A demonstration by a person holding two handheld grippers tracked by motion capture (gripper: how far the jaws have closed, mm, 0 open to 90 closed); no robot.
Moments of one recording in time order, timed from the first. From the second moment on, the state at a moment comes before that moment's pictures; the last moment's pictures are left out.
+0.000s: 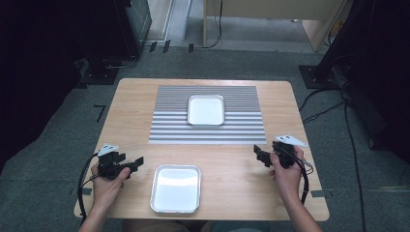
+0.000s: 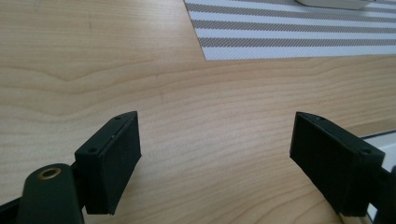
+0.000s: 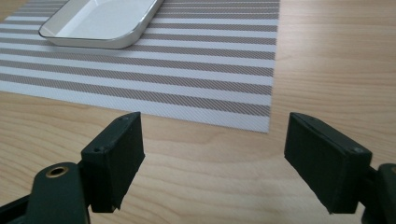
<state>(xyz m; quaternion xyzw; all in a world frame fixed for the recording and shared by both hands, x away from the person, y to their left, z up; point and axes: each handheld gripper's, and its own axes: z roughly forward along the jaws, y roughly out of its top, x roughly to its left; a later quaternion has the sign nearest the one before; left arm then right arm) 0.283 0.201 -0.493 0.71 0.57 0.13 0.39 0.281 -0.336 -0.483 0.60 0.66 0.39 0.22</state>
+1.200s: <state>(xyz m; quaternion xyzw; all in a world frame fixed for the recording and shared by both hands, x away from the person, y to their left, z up) 0.235 0.228 -0.516 0.73 0.56 0.24 0.31 0.194 -0.403 -0.524 0.65 0.64 0.31 0.26</state>
